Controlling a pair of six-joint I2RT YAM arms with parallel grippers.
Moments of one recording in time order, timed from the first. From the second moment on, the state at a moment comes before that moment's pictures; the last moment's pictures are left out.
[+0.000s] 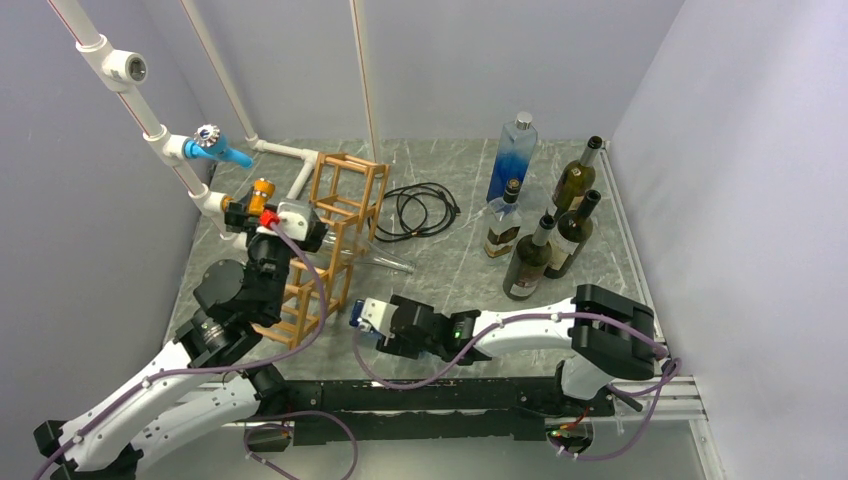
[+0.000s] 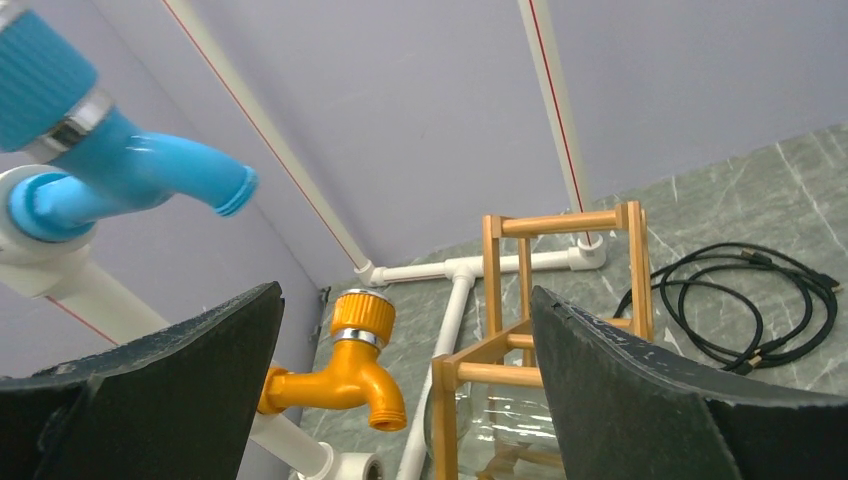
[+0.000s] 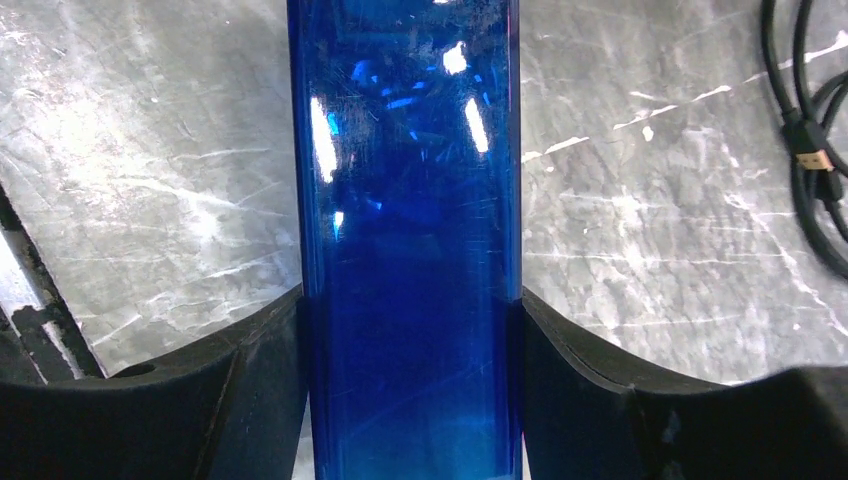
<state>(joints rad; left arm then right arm) -0.87 0.62 0.81 0.08 -0.78 0.56 1.29 1.56 0.76 0.05 0.26 -0.20</state>
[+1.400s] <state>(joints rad) -0.86 0.51 0.81 0.06 -0.78 0.51 1.37 1.85 1.09 0.15 0.60 -0.42</state>
